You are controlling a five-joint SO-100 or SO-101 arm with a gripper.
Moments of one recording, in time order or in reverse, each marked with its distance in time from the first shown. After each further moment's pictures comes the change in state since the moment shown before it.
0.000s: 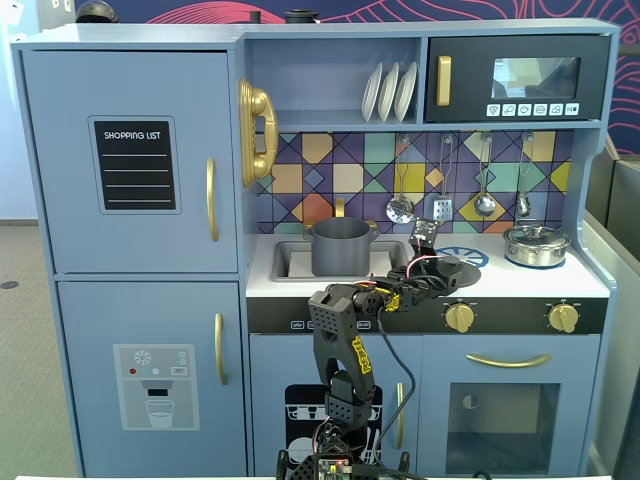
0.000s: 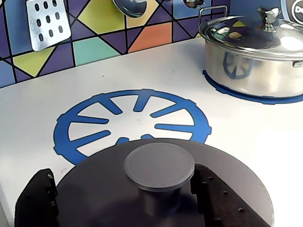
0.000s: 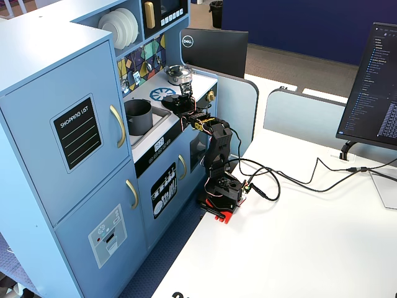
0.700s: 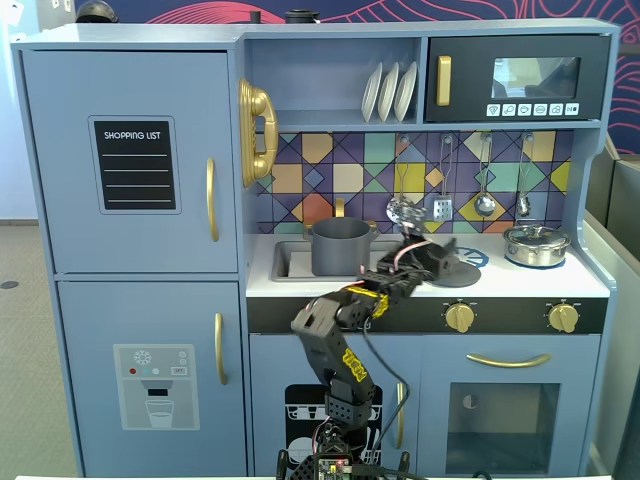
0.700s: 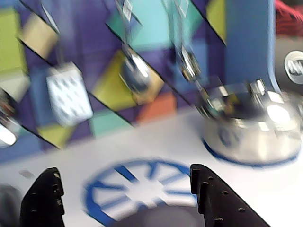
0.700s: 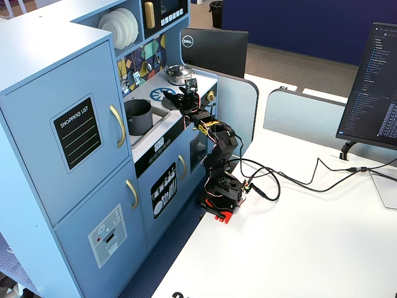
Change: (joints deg) arm -1.5 18.6 5.0 1.9 2.1
